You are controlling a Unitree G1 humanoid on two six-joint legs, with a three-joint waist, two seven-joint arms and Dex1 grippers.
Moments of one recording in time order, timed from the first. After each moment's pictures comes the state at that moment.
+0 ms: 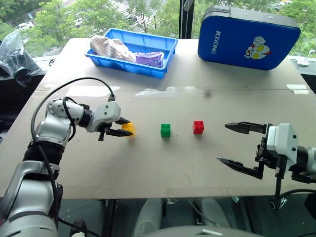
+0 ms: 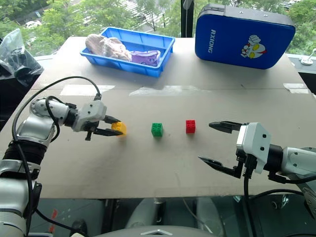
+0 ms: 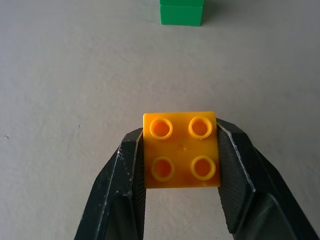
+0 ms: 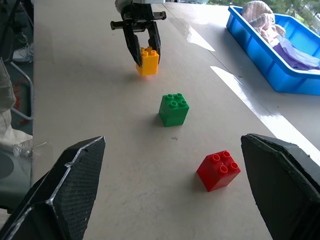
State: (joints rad) left arm -0.67 0.88 -0.18 0.53 -0.13 -0.12 -1.56; right arm 0.12 -0.88 -0.28 -0.81 0.67 0.45 0.86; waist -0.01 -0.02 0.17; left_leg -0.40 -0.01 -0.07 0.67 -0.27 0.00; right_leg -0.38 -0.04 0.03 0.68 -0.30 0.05
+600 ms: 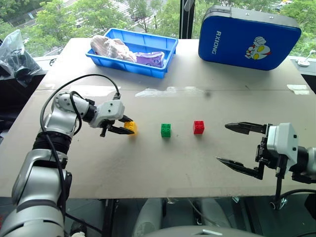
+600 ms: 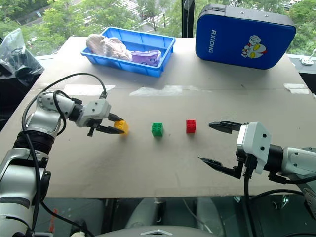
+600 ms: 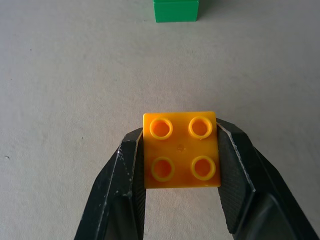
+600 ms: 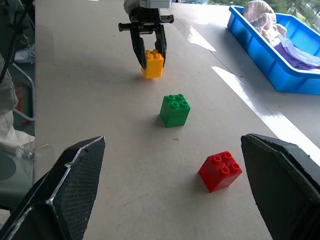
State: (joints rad) left arm -0.78 0.84 -0.21 0.69 -0.06 -0.23 -1.61; right arm 0.11 -0.88 -0.28 -0.82 0.68 0.46 0.86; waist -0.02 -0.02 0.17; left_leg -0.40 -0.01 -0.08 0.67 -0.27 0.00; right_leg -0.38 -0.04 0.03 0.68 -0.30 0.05
